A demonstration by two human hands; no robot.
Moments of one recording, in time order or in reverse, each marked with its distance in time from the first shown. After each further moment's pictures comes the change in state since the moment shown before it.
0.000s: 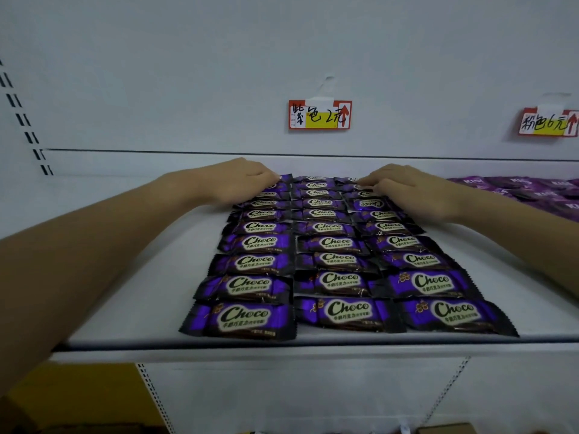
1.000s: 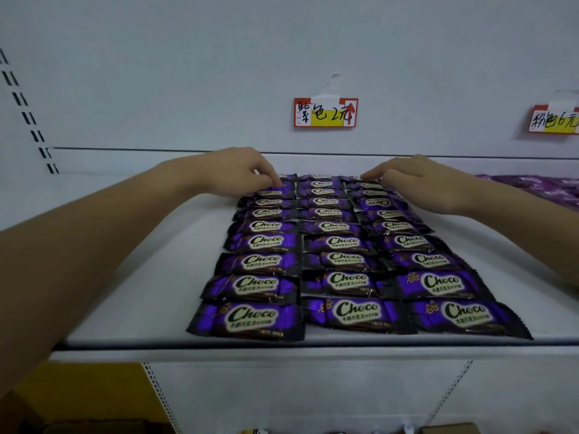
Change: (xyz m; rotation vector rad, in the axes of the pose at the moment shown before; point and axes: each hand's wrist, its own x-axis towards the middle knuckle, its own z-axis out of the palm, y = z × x) left_hand -0.003 -0.004 -0.014 0.030 0.024 -0.016; right_hand -0.004 -0.012 -0.008 -0.010 0.040 -0.005
